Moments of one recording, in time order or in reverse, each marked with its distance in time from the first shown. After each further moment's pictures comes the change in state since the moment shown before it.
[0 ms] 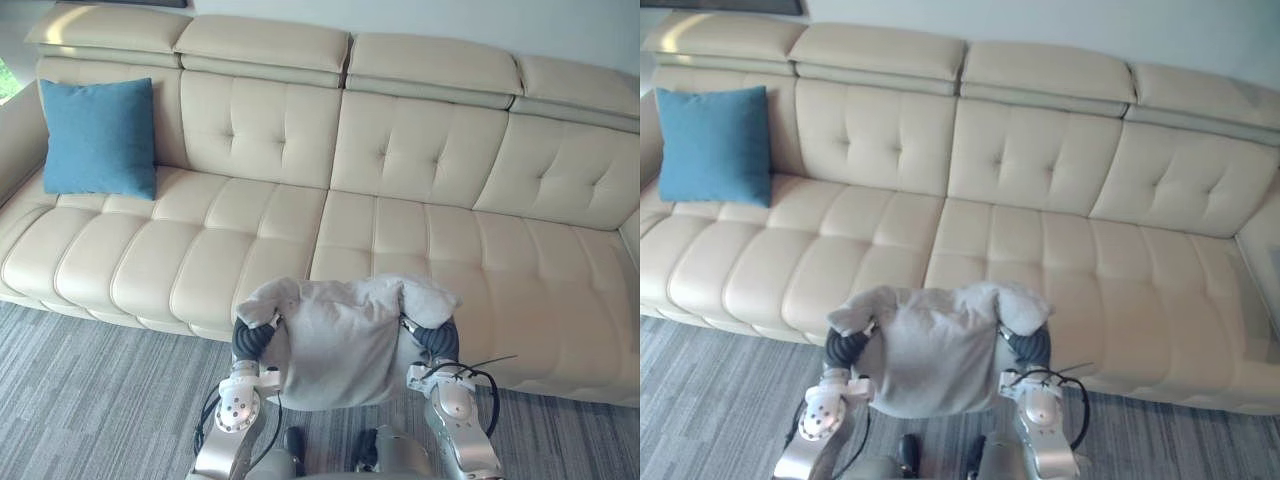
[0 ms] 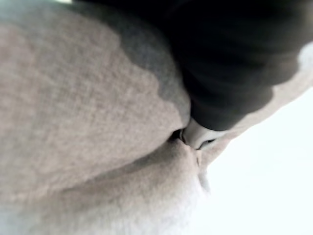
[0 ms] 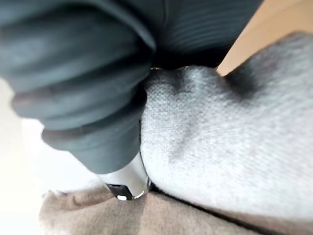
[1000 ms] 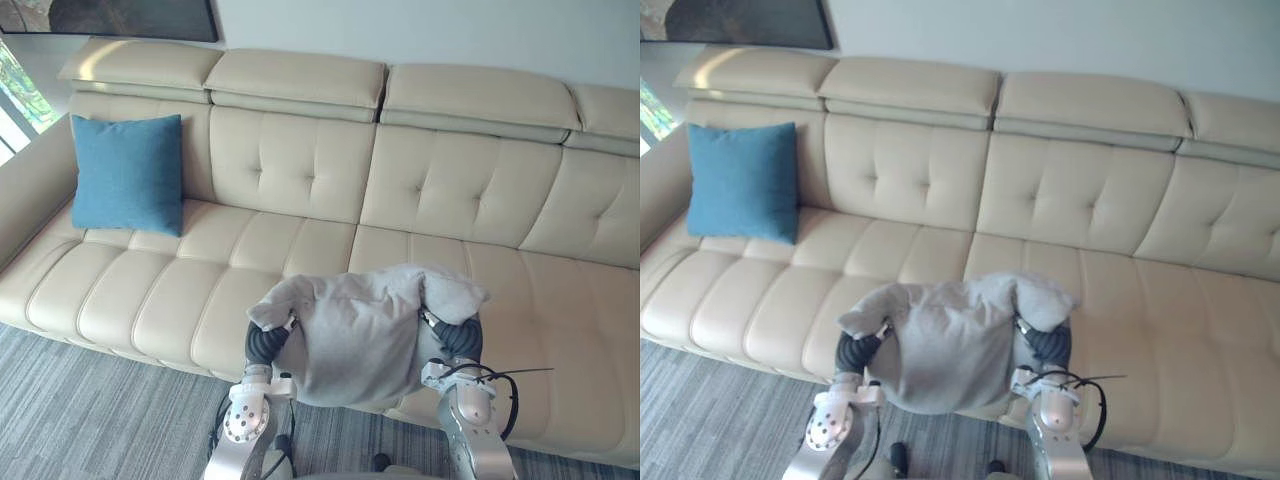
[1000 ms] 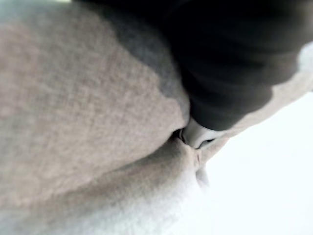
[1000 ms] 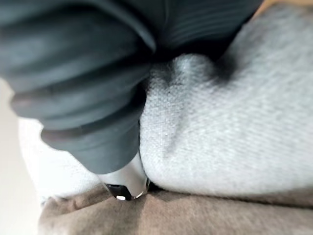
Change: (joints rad) left arm 0.068 -0.034 -0.035 -0.100 -0.001 -0.001 -0.028; right arm 0.037 0.015 -0.014 -0.166 -0.005 0.003 -0.036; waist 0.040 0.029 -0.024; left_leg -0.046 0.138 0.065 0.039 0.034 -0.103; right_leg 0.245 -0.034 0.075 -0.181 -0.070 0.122
